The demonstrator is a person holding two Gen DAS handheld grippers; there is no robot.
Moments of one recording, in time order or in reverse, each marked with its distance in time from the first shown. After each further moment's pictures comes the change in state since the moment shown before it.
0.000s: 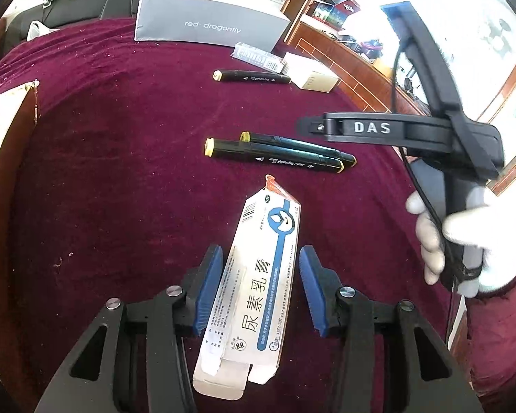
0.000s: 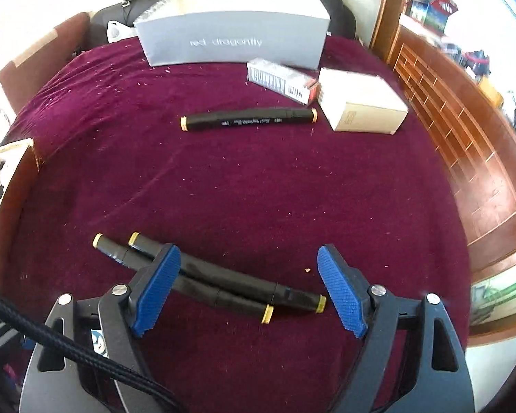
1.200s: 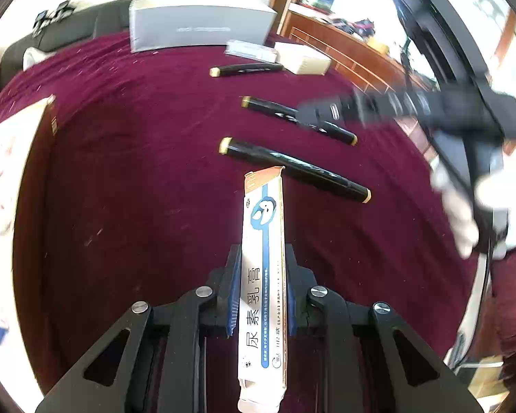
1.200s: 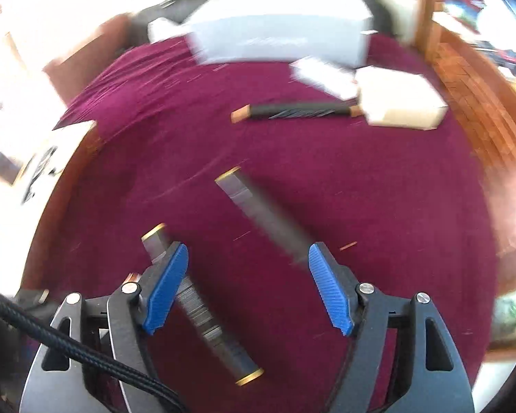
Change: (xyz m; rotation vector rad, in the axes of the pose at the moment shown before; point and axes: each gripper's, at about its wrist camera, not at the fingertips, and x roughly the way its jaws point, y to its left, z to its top) left arm -0.031 -0.009 -0.026 0.087 0.022 0.072; right arm -0.038 0.016 -0.024 -0.089 0.015 0.236
